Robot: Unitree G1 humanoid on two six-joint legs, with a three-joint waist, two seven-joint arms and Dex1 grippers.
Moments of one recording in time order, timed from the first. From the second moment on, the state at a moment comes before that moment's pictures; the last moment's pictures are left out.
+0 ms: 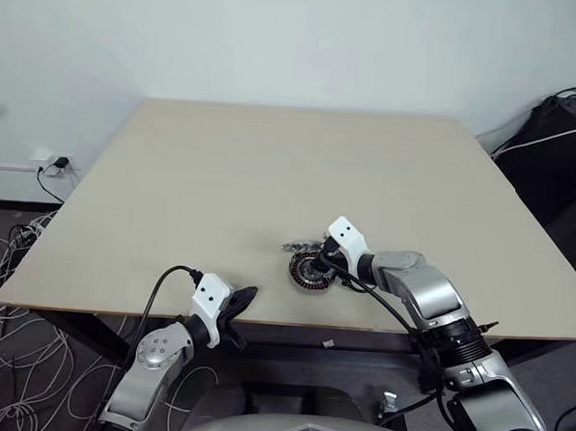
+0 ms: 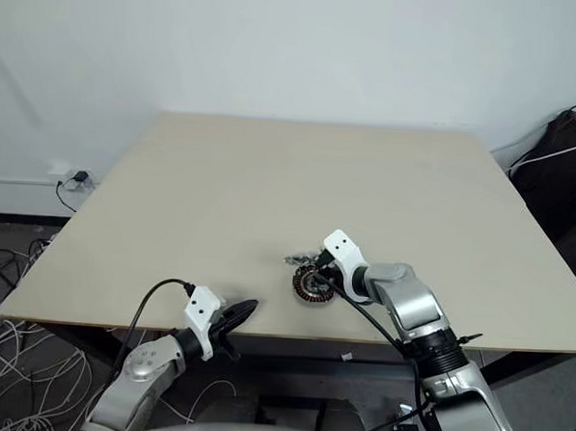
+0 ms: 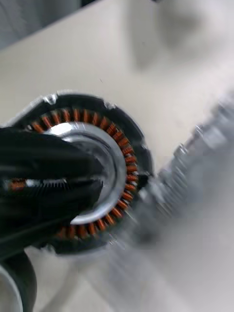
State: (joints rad) left arm 0.23 0.27 -0.22 -0.05 -0.16 0.02 -0.57; right arm -0.36 -0.41 0.26 0.04 0.16 0.82 0.73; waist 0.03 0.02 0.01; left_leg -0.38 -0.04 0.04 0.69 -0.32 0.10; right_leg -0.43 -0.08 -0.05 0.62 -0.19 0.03
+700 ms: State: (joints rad) left arm 0.23 0.28 -0.23 -0.05 -0.16 0.04 -0.59; right arm -0.29 -0.44 0.24 -0.06 0.21 0.84 0.70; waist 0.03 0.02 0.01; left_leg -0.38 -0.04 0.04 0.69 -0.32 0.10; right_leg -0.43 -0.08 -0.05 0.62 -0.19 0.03
